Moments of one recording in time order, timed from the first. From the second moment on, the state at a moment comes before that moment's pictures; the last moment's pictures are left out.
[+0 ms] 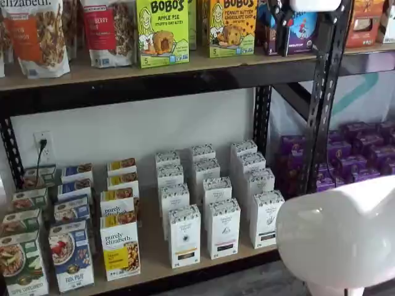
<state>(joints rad) 0.01 -0.84 -1.15 0.04 2.00 0.03</state>
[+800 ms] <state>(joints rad) 0.04 -0.87 -1.01 -0.06 1.79 0.03</state>
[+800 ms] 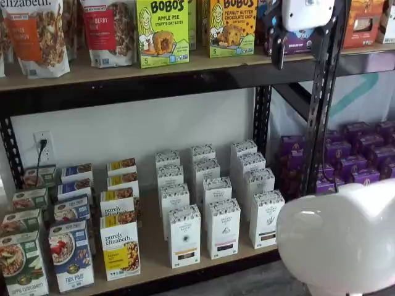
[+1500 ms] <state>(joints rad) -0.06 -0.83 -0.66 0.05 1.37 -0.06</state>
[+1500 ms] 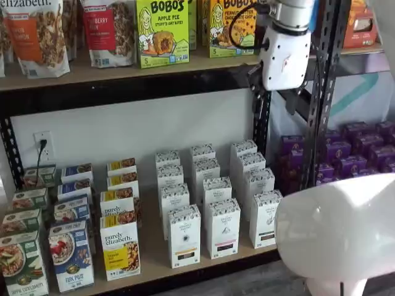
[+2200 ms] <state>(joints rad) -0.05 -0.58 -0.38 0.01 0.86 -0.04</state>
